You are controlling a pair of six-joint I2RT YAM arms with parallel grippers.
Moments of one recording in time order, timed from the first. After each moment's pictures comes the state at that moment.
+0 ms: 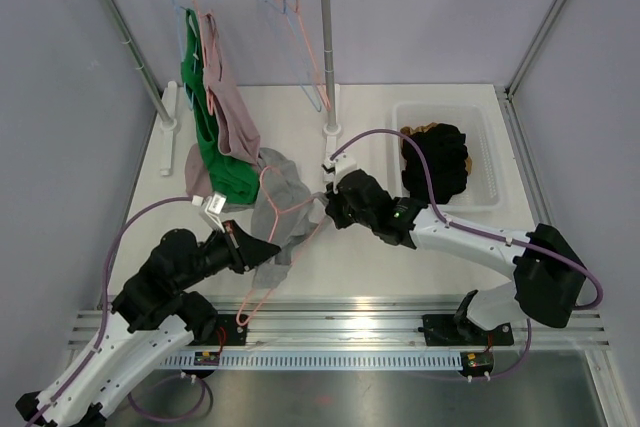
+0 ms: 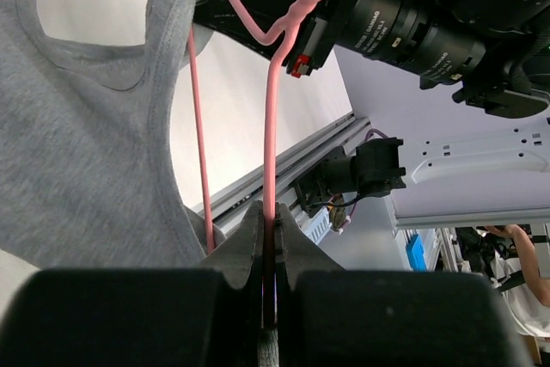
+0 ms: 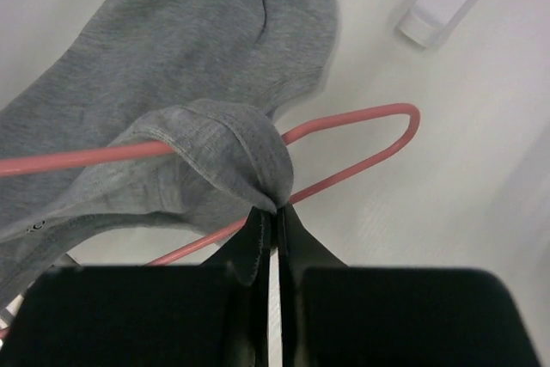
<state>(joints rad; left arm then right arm) -0.69 0.28 0.53 -0.51 0.24 -0.91 0.94 1.42 0.94 -0.12 0.15 0.31</state>
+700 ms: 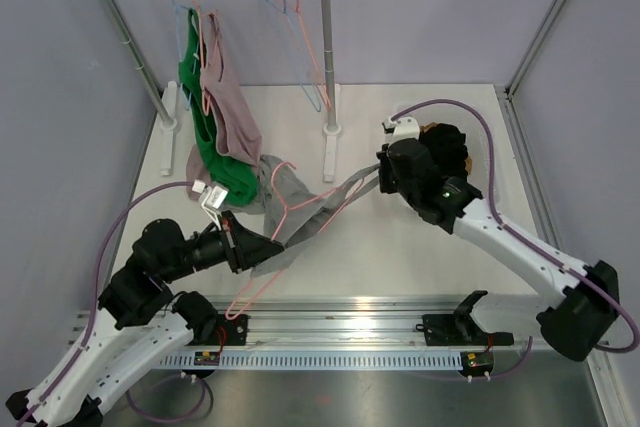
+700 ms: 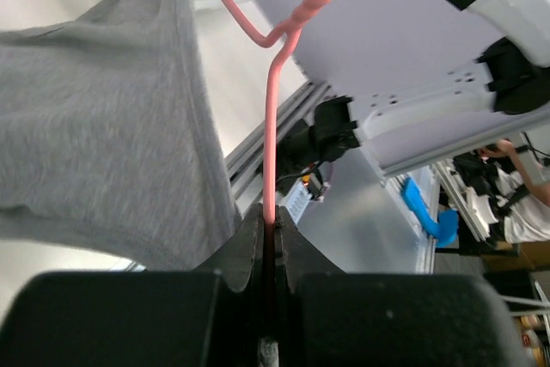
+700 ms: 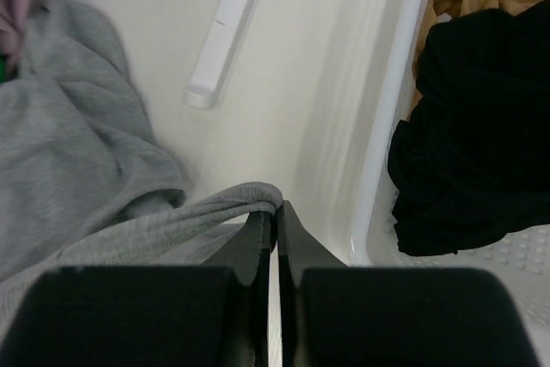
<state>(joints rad) -0.69 0.36 0.69 -0.50 0.43 -0.74 0.70 1.24 1.03 -0.36 0.37 0.29</state>
